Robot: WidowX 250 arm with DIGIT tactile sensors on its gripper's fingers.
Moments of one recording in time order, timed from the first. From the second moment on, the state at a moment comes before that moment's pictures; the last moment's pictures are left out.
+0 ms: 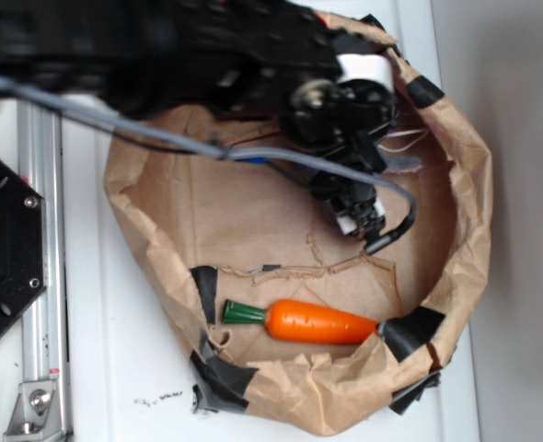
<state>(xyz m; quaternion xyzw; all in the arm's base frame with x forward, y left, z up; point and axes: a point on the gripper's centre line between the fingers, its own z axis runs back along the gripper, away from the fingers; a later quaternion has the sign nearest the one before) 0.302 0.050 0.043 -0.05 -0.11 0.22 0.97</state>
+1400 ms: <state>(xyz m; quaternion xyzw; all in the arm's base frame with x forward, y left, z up) 0.269 0.014 0.162 -0.05 -0.08 0.08 0.99</state>
